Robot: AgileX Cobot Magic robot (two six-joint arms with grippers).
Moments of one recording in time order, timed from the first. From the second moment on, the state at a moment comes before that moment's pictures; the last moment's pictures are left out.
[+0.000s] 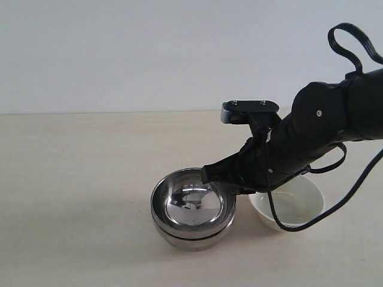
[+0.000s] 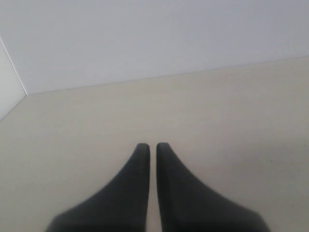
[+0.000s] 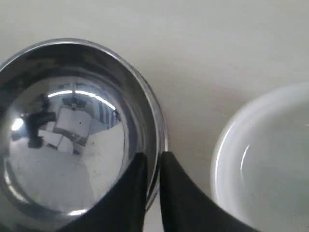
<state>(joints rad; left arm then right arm) 0.05 0.00 0.00 0.05 0.26 0.09 0.56 1.70 -1.00 0.25 0.40 0.05</state>
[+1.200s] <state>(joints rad) 0.05 0.00 0.00 0.05 0.26 0.09 0.23 1.60 -1.00 0.20 0.56 0.05</state>
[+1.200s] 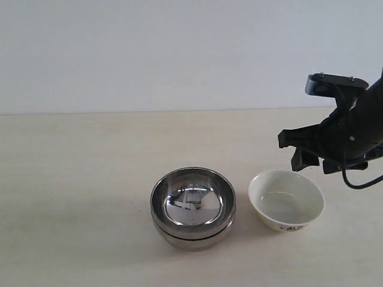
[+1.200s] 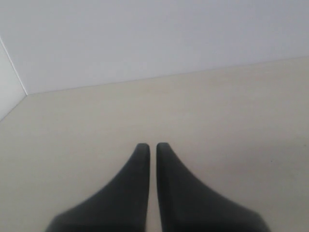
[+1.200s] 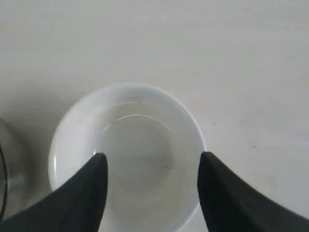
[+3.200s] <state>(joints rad) 0.05 0.00 0.00 0.05 0.26 0.09 0.20 1.56 -1.05 0.29 0.68 -0.04</state>
